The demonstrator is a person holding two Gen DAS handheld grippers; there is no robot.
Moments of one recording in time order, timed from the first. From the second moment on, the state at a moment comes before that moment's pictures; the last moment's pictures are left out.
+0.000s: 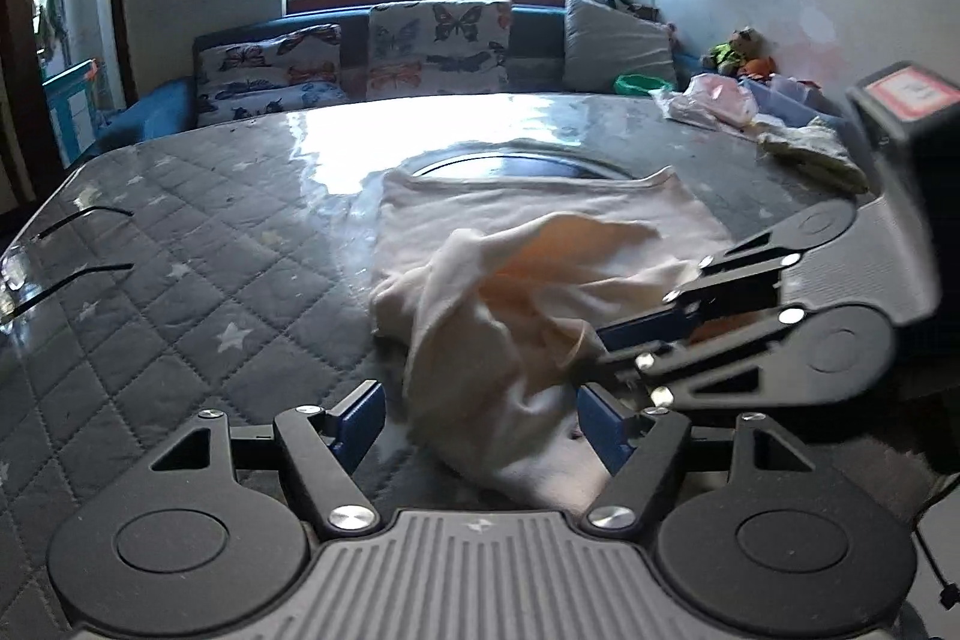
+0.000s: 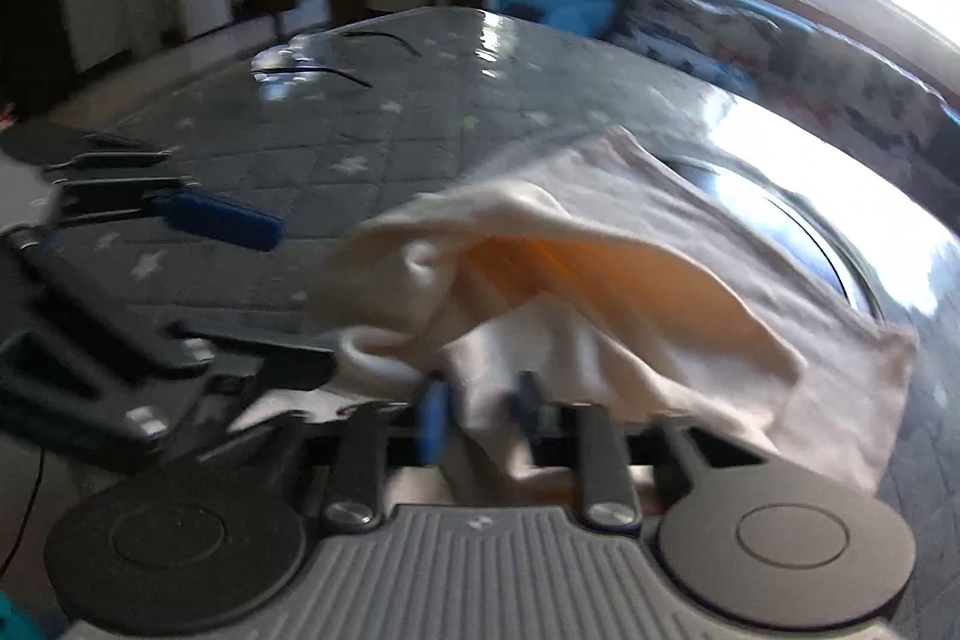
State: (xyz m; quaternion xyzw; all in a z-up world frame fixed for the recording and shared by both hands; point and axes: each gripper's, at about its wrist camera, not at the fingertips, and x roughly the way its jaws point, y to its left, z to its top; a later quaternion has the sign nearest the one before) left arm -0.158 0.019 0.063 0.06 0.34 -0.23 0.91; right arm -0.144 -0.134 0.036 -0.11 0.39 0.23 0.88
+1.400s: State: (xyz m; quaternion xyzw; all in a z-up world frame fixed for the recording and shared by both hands) left arm -0.183 -0.198 0.080 0.07 0.29 -0.50 0.81; right arm -0.266 -0.365 0.140 0.15 0.20 -0.01 0.97
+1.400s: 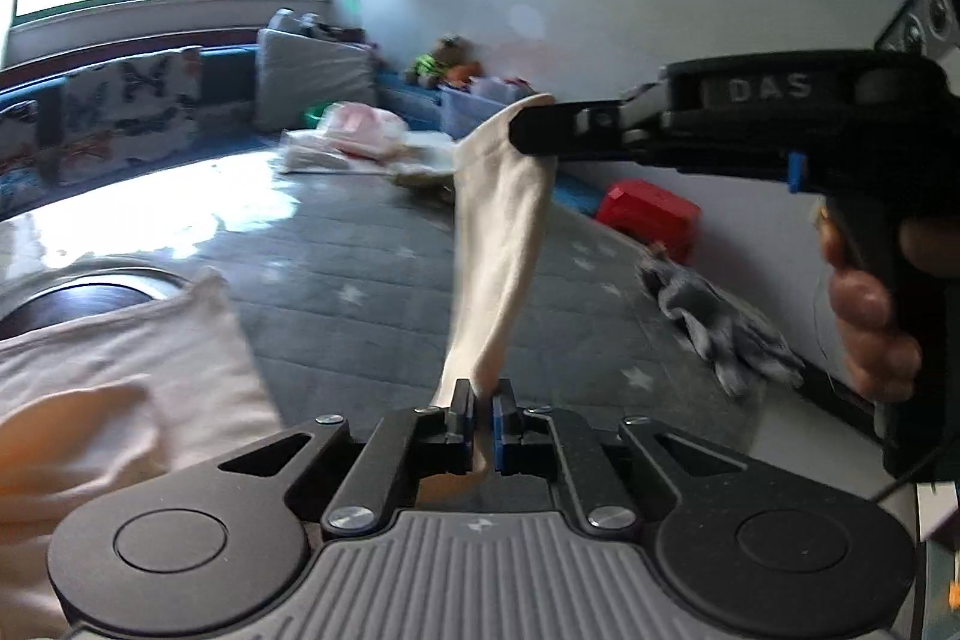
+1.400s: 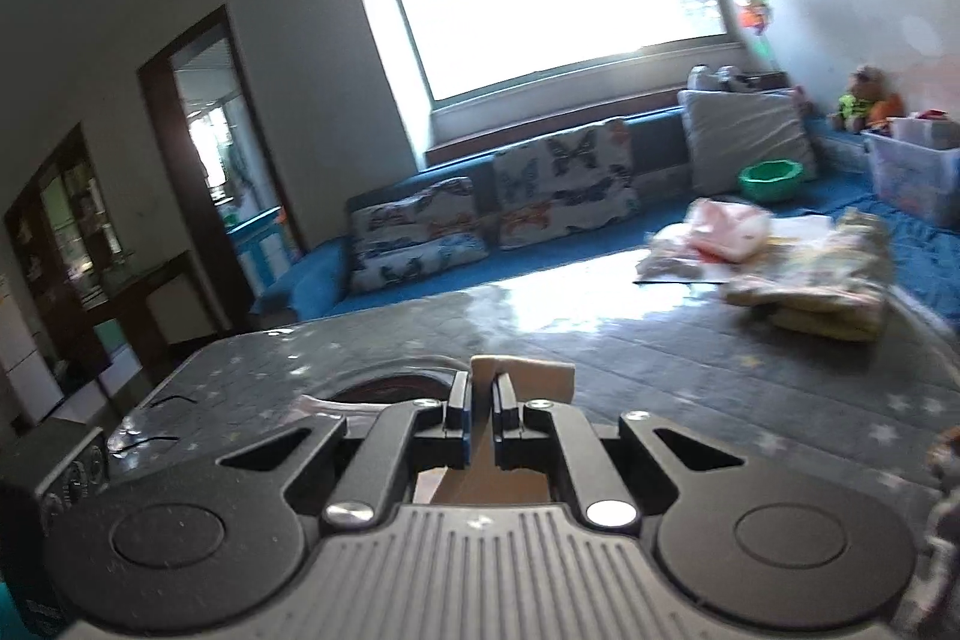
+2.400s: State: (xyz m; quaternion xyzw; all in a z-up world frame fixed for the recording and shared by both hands) left arm -0.193 -0.194 0.057 0.13 0.32 -0.50 0.79; right arm -0.348 -0.441 0.040 0.22 0.30 -0.17 0.91
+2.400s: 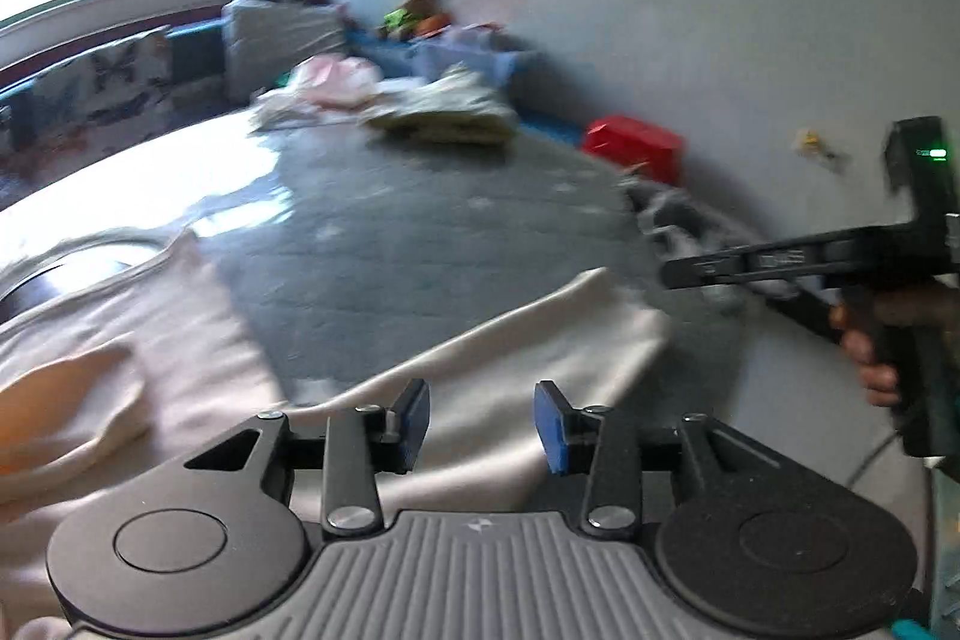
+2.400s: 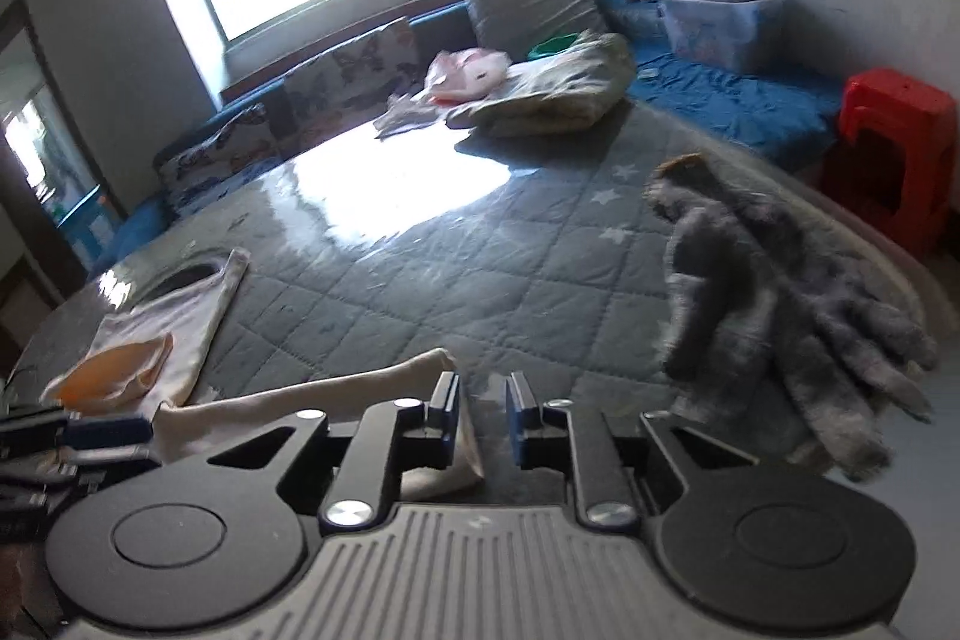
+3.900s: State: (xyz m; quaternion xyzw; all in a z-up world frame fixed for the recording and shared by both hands) left arm -0.026 -0.101 0.042 0.18 0.39 -0.26 0.87; right arm -0.175 -0.245 0.053 0.01 0.37 0.12 0.92
